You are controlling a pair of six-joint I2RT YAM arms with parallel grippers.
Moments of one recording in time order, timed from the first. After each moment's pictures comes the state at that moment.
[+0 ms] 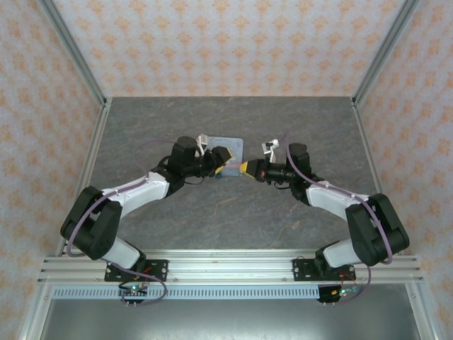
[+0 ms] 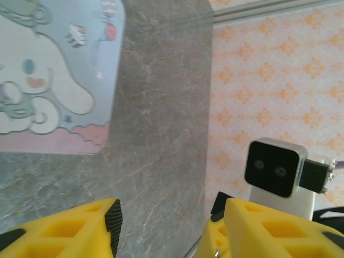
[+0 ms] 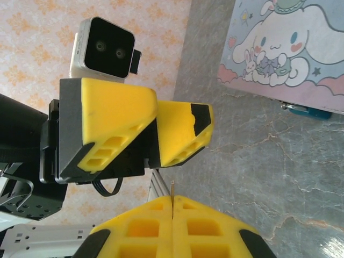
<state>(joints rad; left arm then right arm) -0.50 1.51 0.82 0.24 0.42 -1.20 0.40 1.42 0.62 0.47 -0.87 1.01</state>
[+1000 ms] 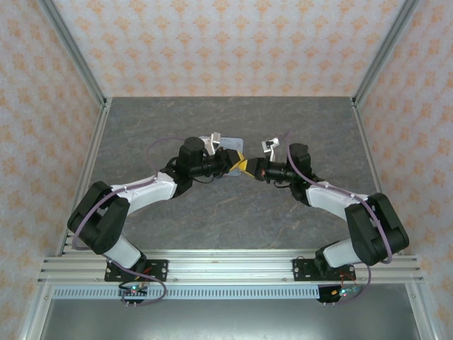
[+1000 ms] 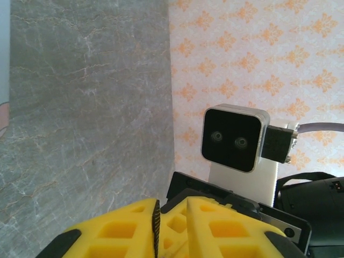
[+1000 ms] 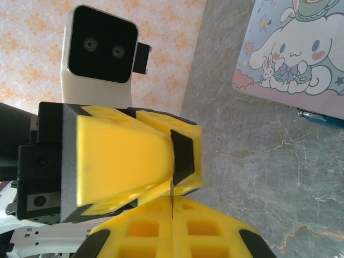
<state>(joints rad) -0.56 1.56 0.84 0.41 0.50 -1.24 0.40 1.42 0.61 0.54 -0.88 1.04</state>
